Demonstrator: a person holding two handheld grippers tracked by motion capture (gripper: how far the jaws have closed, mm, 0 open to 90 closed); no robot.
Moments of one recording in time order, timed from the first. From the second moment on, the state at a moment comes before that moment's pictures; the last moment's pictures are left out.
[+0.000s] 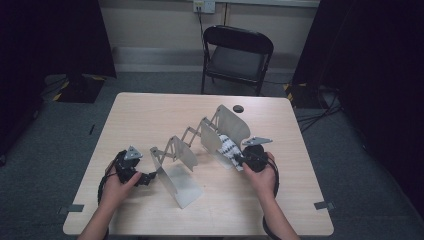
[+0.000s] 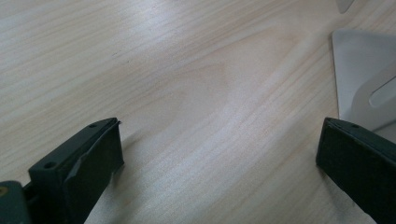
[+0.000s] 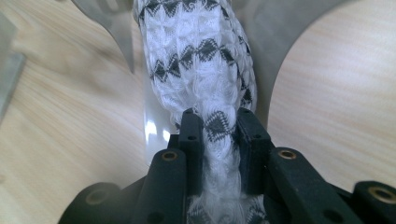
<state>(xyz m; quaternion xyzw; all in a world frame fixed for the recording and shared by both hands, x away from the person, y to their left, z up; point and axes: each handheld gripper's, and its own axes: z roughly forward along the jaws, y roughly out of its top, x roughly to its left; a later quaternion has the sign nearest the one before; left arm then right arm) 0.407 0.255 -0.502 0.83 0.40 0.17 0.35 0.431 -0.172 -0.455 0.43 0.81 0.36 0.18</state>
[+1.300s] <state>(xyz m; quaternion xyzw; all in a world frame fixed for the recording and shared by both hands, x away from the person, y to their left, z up) 0.407 0.255 -0.502 0.83 0.40 0.17 0.35 0.426 -0.147 -0.464 0.36 0.84 0.36 0.15</state>
